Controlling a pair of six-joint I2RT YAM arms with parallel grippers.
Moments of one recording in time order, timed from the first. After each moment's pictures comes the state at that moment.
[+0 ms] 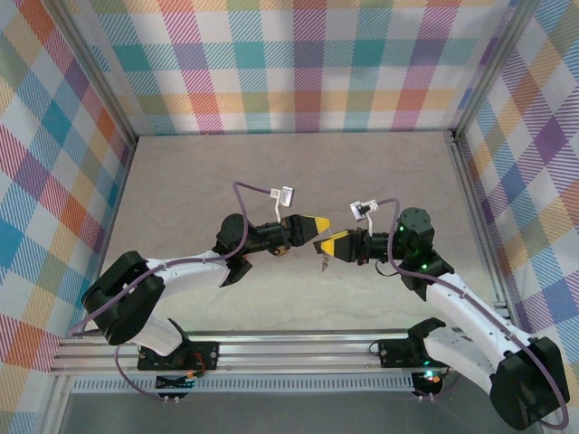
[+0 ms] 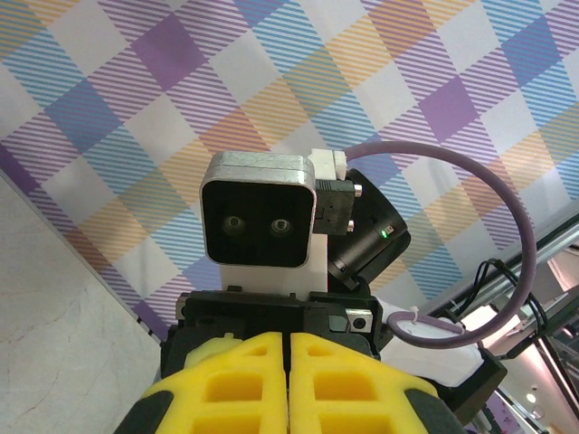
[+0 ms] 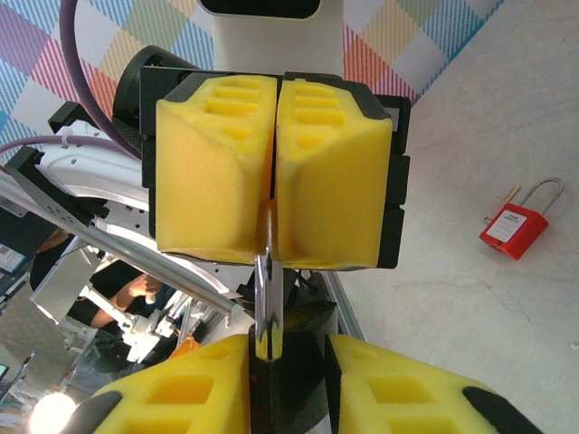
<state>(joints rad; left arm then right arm) -0.80 1.49 0.68 1.12 0.63 -1.15 0.44 0.93 0.52 0.30 -1.05 0.76</state>
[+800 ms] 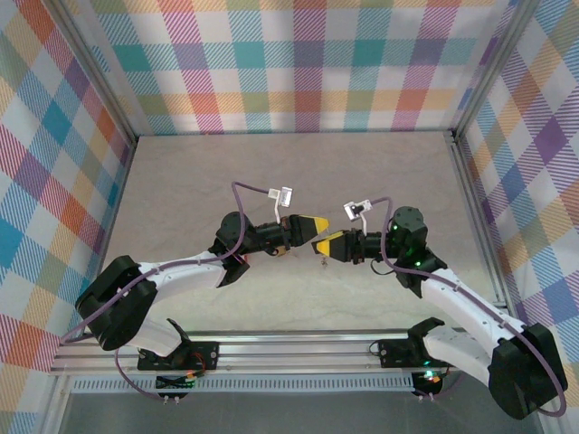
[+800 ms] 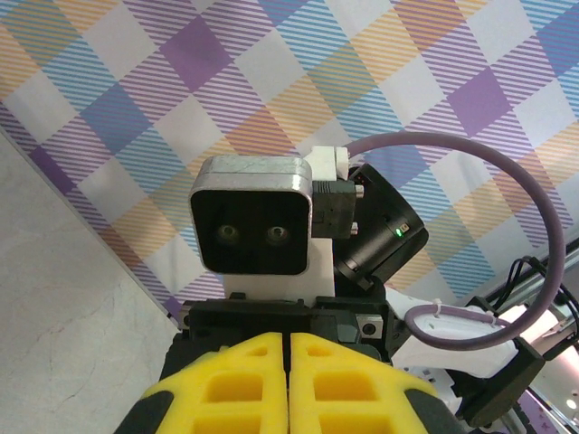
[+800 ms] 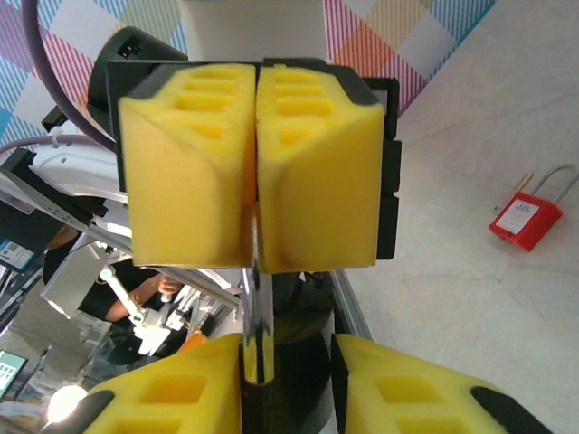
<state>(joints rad) -0.79 1.44 0.68 1.01 0.61 -1.07 0.47 0.99 0.51 0.36 -1.06 0.79</state>
